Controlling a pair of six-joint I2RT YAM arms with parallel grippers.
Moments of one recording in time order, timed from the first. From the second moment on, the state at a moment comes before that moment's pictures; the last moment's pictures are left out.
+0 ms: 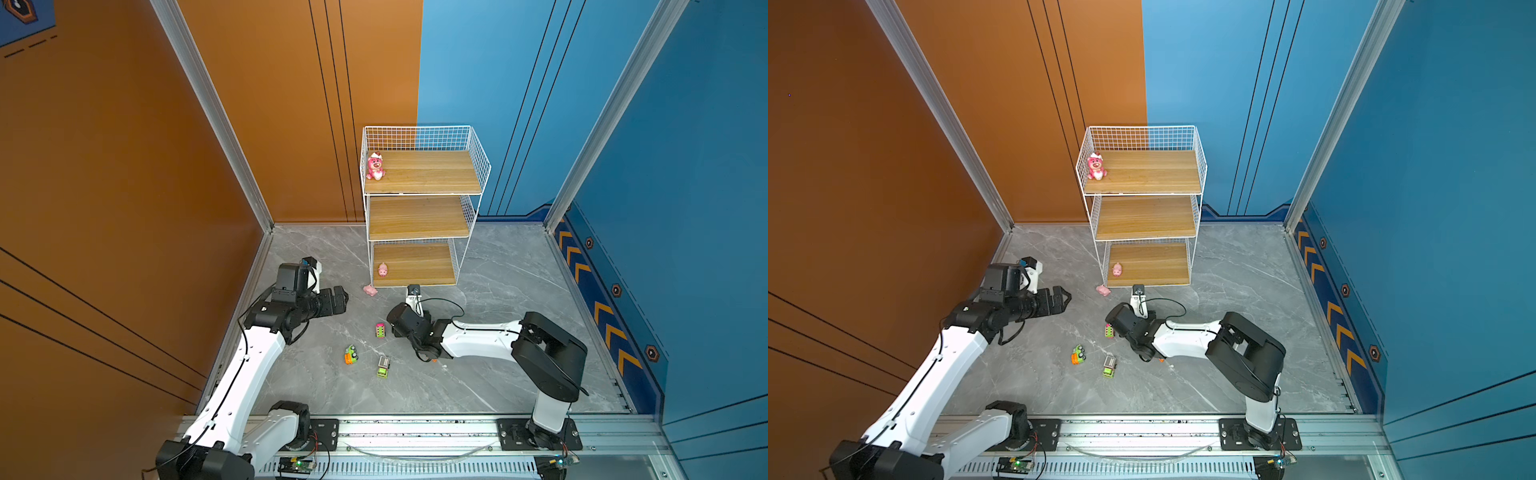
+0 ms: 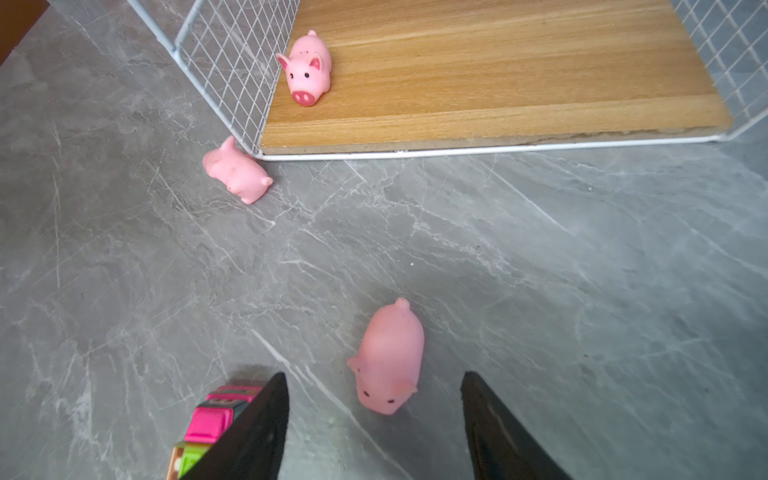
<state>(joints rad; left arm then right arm) -0.14 1.03 0.95 -0.76 0.18 -0.30 1.02 1.85 1.06 -0.07 0.57 0.80</state>
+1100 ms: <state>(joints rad) -0.31 0.93 0.94 -0.76 0.10 -0.21 0.99 2.03 1.19 -0.16 0.58 0.88</state>
